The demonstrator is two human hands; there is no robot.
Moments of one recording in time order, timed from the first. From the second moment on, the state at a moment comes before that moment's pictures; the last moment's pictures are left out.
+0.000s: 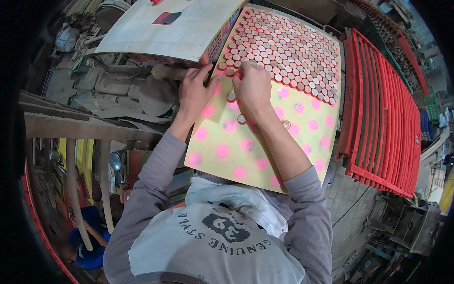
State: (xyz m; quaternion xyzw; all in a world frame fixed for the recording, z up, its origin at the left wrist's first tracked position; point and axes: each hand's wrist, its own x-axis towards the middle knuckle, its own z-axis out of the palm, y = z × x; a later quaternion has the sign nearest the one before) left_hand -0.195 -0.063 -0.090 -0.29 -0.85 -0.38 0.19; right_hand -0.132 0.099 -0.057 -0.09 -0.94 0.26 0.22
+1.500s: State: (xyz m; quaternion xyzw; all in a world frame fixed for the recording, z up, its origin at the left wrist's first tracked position) left_hand -0.255 -0.010 -0.108 -0.37 -0.65 -0.66 -0.09; right_hand -0.127 0.104 -0.067 -0.10 -0.95 0.22 0.20
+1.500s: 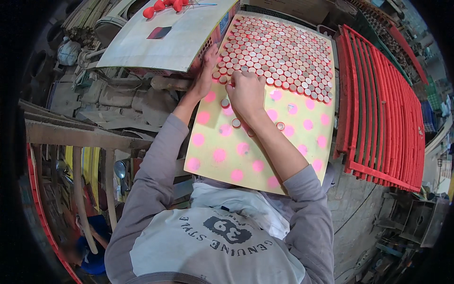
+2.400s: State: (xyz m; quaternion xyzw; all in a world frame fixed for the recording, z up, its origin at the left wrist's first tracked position) left_hand -0.240 -0.012 -0.100 -0.44 -0.68 -0.58 0.06; right_hand -0.126 0.106 -0.061 -0.13 -0.95 0.23 0.19
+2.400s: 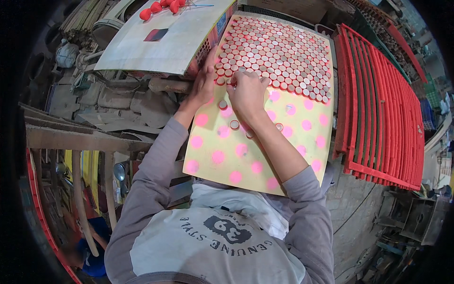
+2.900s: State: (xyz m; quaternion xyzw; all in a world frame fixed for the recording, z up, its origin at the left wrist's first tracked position) left_hand -0.224 -0.037 -0.105 -0.43 -0.75 -0.50 0.08; right_hand -0.129 0.107 -0.054 -0.16 -0.95 0.20 0.19
